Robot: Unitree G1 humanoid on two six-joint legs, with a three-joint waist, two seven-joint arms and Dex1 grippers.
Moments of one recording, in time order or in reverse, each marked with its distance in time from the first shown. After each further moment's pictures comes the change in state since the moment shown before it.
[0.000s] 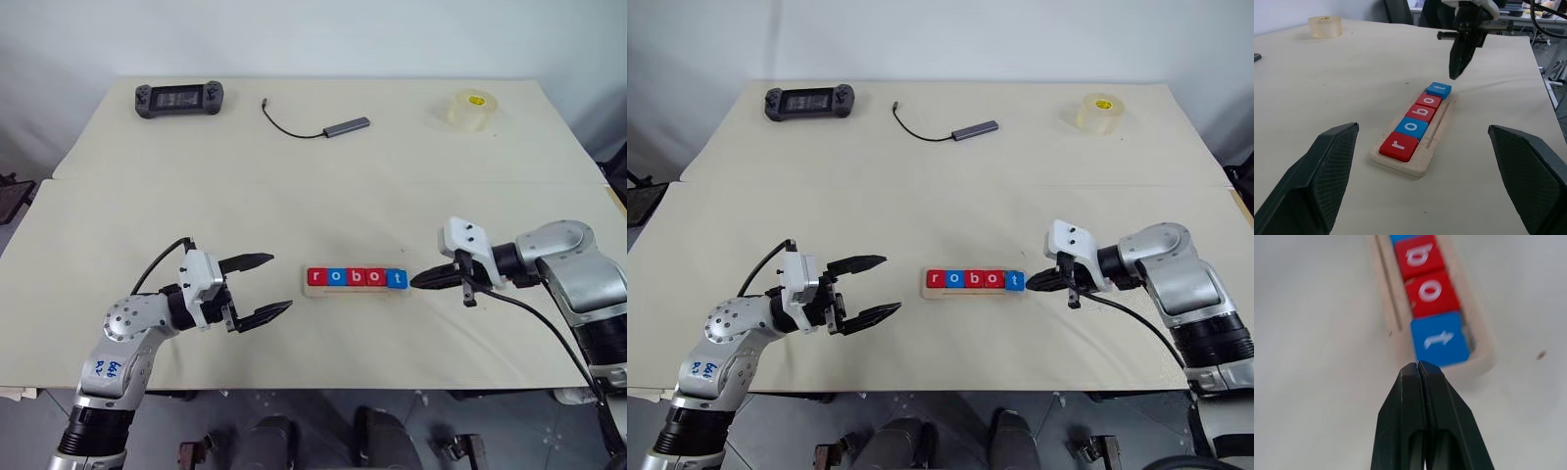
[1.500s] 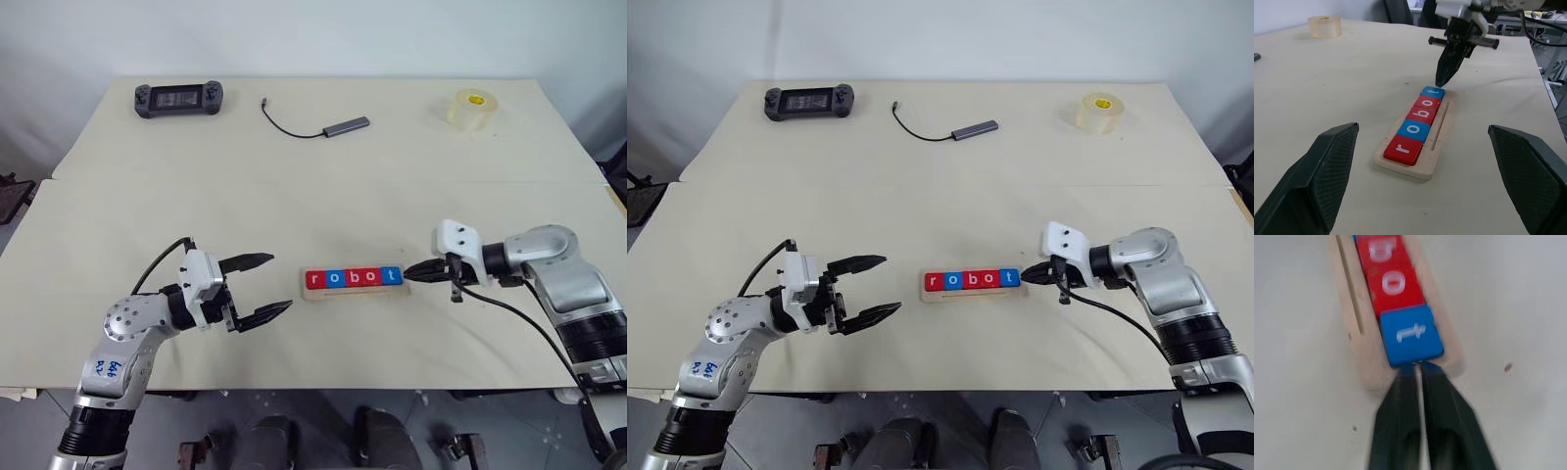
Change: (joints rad) left arm 0.009 0.017 0.012 0.002 -0.006 0.008 -0.002; right arm 0.019 0.068 -0.078 0.090 0.023 -0.219 -0.074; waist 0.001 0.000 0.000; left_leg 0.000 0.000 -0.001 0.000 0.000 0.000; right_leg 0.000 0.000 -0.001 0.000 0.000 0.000
